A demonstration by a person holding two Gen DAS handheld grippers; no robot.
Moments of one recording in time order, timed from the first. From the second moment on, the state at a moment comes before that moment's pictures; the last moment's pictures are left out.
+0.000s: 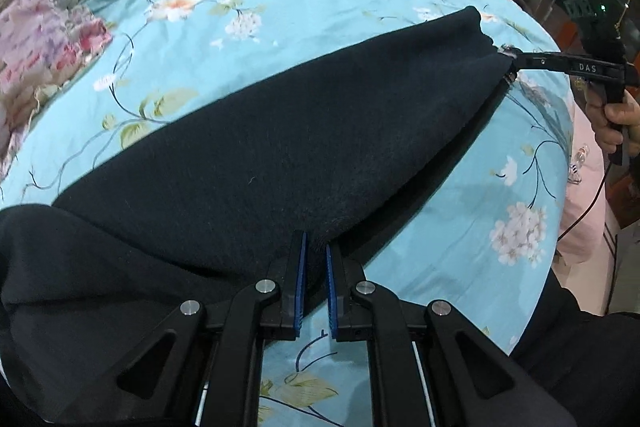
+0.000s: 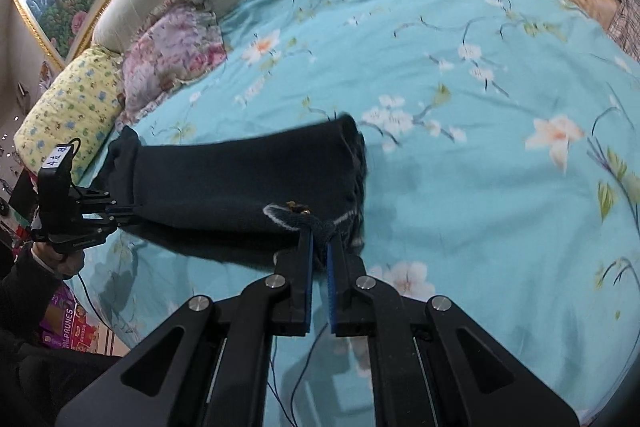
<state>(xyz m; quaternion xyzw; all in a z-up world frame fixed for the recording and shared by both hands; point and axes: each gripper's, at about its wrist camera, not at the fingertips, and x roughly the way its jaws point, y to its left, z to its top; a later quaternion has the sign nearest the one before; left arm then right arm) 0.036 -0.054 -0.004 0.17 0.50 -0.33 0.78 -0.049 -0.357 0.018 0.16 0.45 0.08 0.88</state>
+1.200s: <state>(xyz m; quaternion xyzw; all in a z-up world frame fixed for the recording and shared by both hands) 0.132 0.145 0.043 -0.13 0.54 -0.05 0.83 0.009 -0.158 0.020 0.18 0.44 0.26 0.84</state>
